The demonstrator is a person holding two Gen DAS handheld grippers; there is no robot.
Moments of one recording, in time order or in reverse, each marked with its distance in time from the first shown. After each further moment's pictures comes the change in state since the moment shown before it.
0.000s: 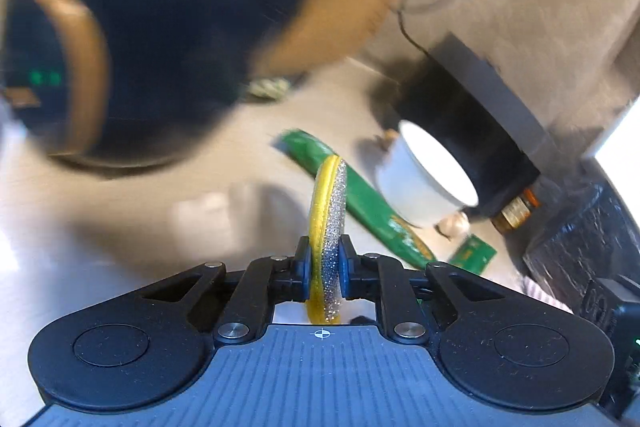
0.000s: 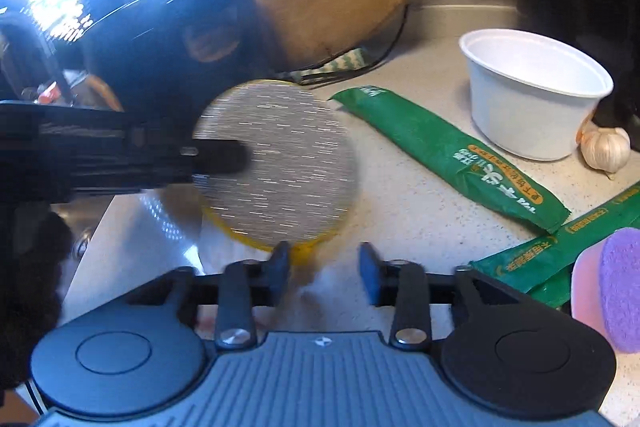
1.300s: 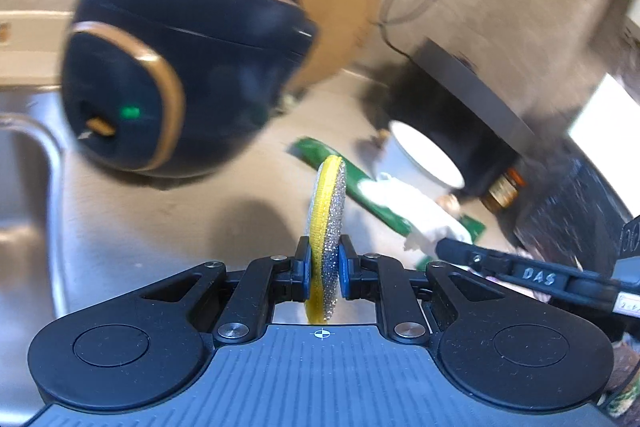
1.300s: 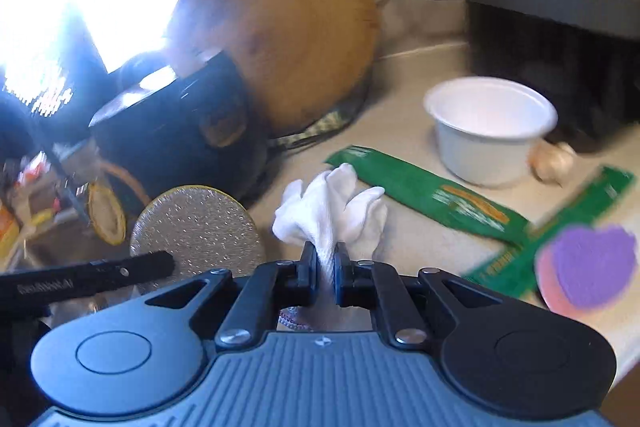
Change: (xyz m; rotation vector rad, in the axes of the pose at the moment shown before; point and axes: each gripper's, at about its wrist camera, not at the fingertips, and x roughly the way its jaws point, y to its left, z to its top) left arm -0.049 0.003 0.003 0.131 0.029 -0.049; right arm -0.084 0.027 0.004 0.268 -0.152 -0.118
